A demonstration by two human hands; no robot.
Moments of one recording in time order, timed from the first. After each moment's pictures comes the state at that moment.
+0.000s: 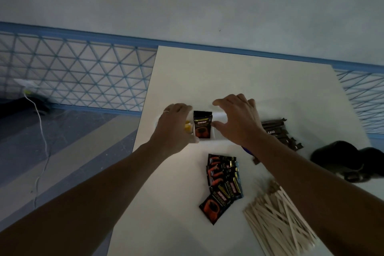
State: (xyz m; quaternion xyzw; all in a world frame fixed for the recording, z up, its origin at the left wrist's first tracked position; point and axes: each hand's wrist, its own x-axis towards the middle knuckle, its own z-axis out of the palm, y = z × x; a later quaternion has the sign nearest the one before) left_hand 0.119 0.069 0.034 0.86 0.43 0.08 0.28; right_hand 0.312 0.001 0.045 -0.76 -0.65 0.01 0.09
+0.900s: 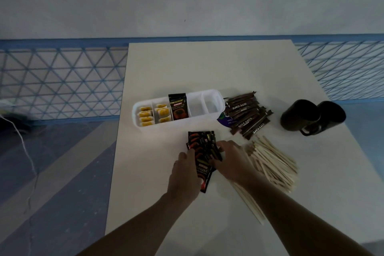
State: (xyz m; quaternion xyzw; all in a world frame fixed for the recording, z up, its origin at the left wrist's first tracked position) left_hand 0.119 -0.106 -0.027 0.82 0.45 -0.01 0.35; right_hand 0.271 -0.163 -0.014 -0.85 -0.43 0.26 0.14
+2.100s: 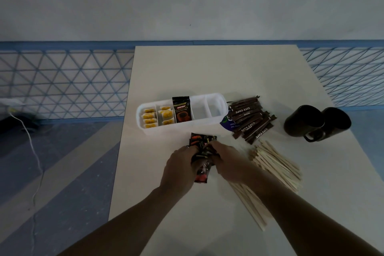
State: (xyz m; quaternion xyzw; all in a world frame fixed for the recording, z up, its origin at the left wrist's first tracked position) left_hand 0.115 -0.081 -0.013 0.83 0.40 0.13 0.36; right_hand 0.268 -0.146 0.019 -0.77 -0.51 0.37 0.12
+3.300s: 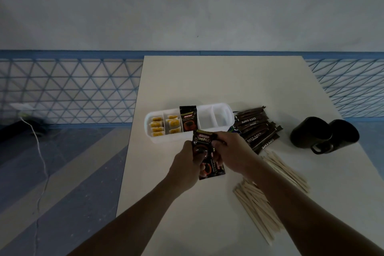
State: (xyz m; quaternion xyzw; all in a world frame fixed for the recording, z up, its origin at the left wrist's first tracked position) left_hand 0.124 -0.060 0.029 0.67 0.45 0.10 0.58; right_hand 0.271 -0.114 0.046 -0.77 -0.42 0.37 0.29
